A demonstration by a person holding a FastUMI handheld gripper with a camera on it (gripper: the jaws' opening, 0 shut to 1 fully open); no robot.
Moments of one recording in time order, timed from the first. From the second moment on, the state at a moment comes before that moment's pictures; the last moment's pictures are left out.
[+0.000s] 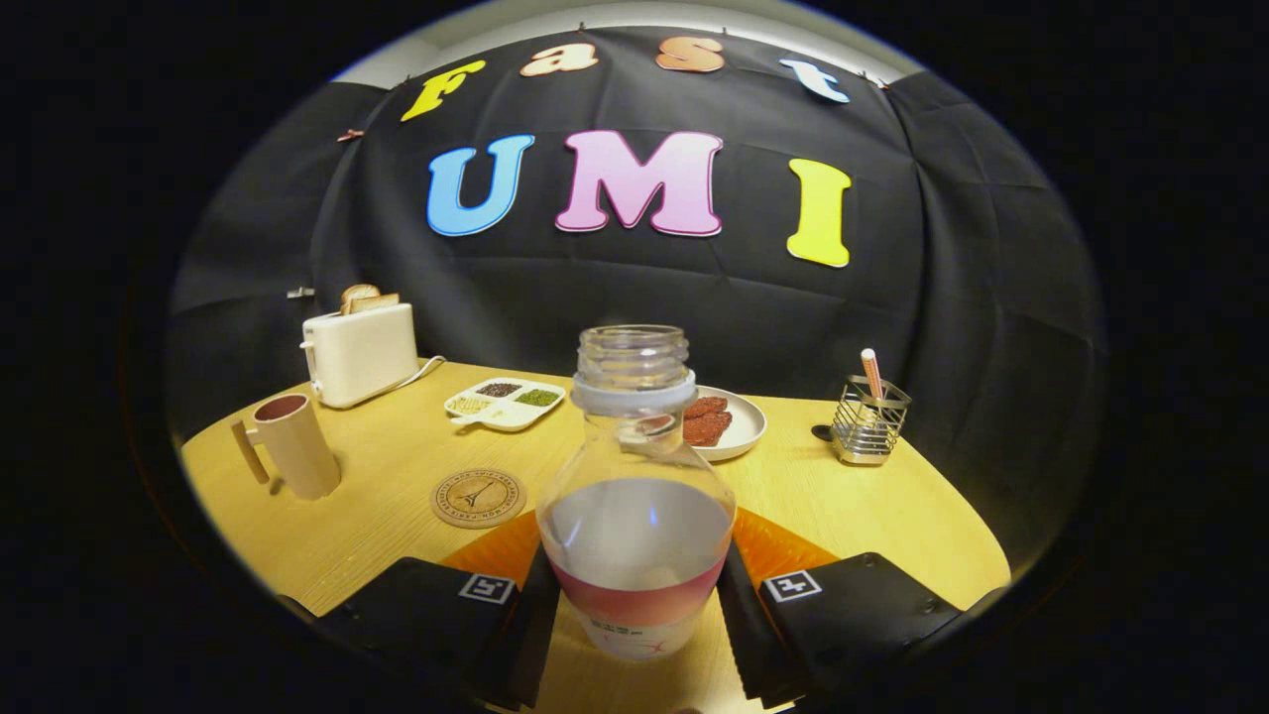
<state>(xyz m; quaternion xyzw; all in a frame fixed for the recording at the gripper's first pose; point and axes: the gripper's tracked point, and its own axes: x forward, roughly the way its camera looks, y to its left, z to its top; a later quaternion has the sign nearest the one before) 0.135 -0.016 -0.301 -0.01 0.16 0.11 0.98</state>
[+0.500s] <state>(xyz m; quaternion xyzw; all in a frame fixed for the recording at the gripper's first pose) 0.147 0.038 -0.236 -0.17 0.12 0.16 0.96</state>
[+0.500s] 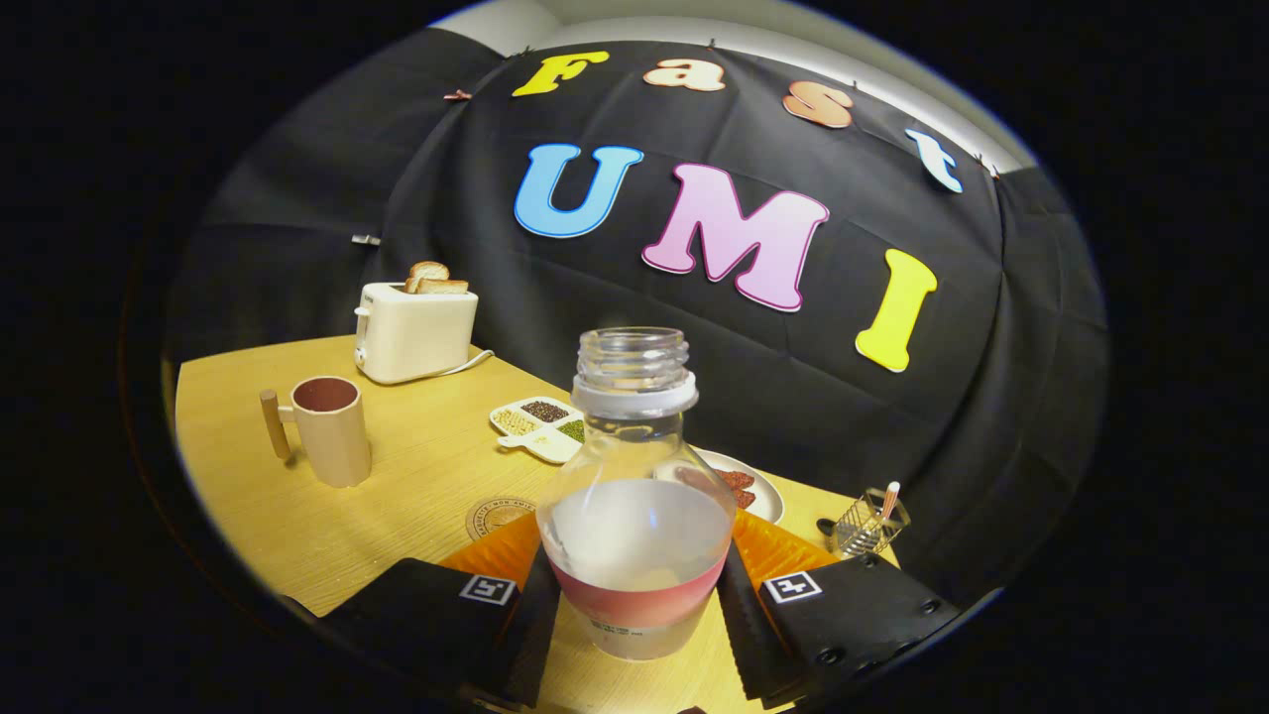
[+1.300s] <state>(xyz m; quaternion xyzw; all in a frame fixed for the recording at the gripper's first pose) 0.162 0.157 -0.228 -0.48 0.07 0.21 0.85</state>
